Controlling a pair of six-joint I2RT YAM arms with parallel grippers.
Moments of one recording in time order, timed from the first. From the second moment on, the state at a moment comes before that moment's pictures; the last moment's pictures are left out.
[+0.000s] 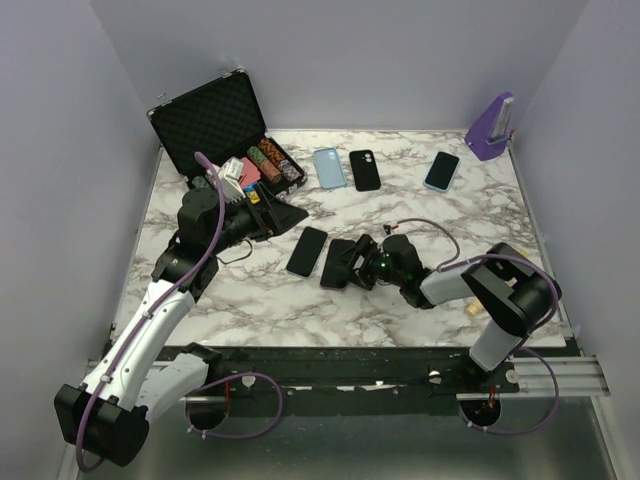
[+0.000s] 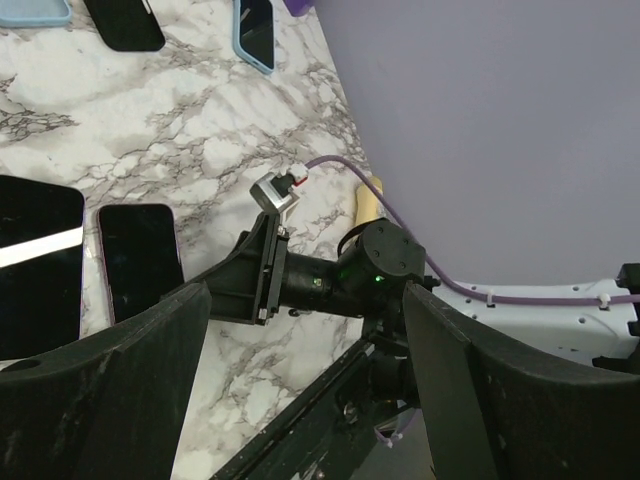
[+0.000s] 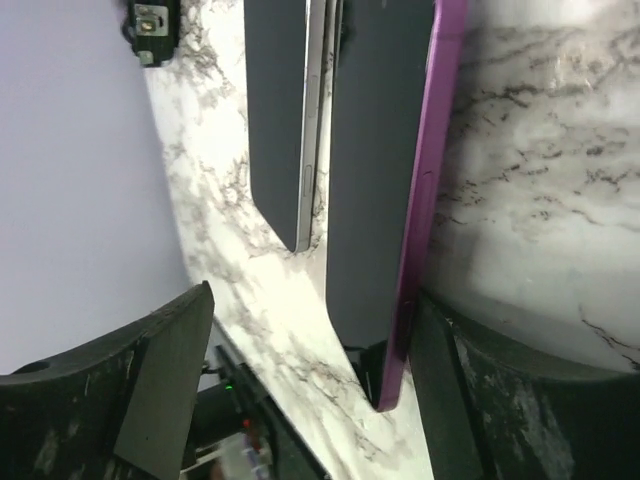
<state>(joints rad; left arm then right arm) -0.36 0.92 0.87 -0.14 0.46 -0.82 0.67 1.72 0.47 0.80 -0.23 1.23</state>
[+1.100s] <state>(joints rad) -0.42 0.89 0.94 -0.21 0.47 -0.67 0.16 2.33 1.89 -0.47 0.45 0.45</state>
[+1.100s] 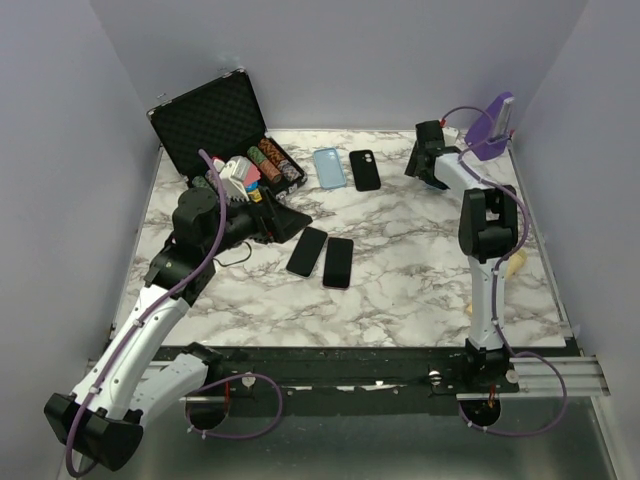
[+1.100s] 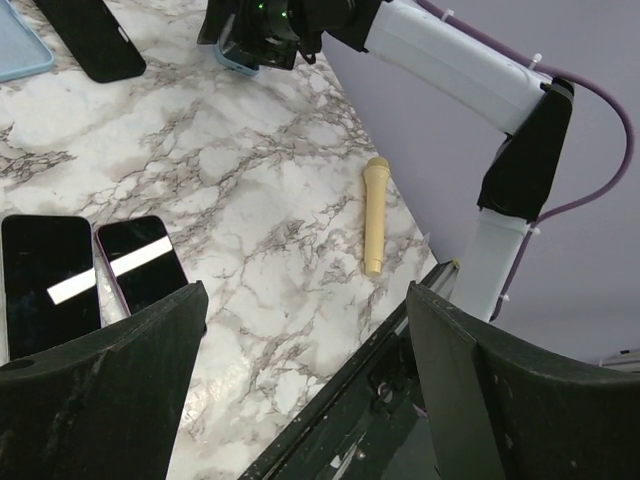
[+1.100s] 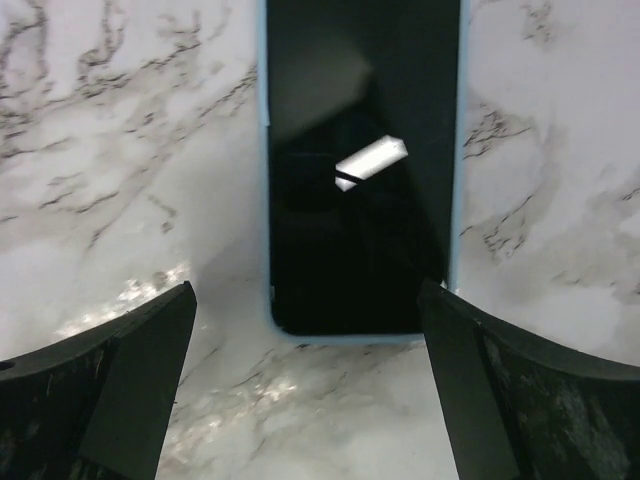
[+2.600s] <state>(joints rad) -0.44 0.95 0.97 -0.22 0.49 -0.65 0.01 2.42 2.02 -0.54 0.21 0.26</state>
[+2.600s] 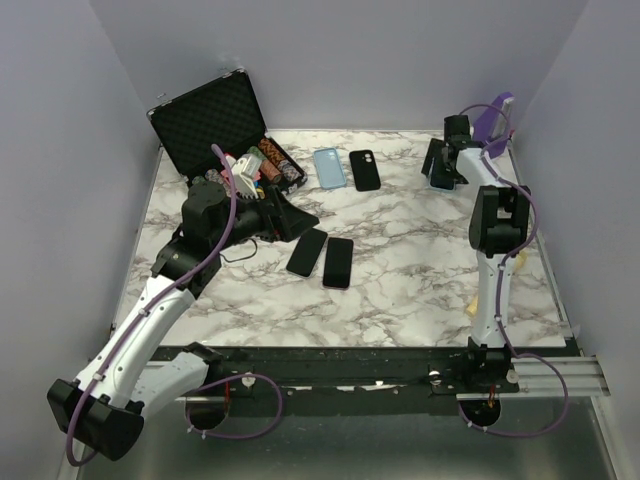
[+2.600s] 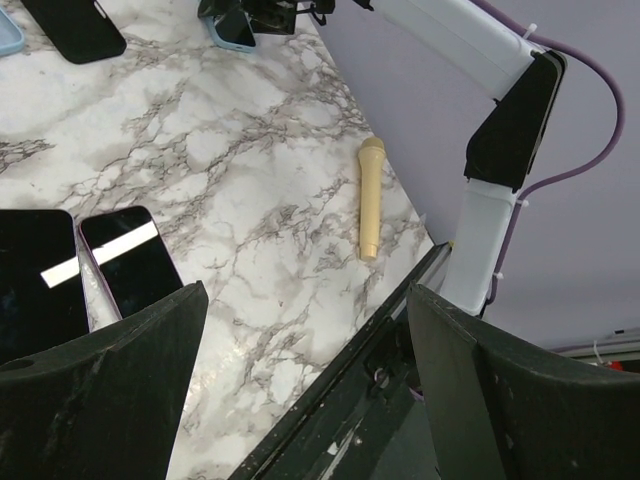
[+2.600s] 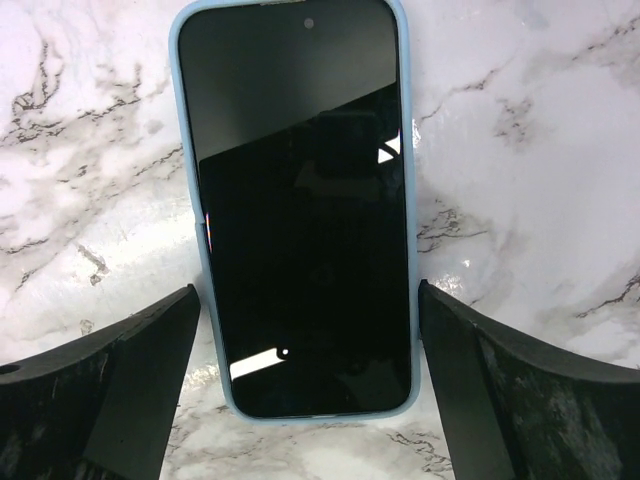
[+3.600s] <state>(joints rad) -0.49 1.37 0.96 -0.05 0.52 -1.00 0.06 1.66 0.97 -0.30 -0.18 0.43</state>
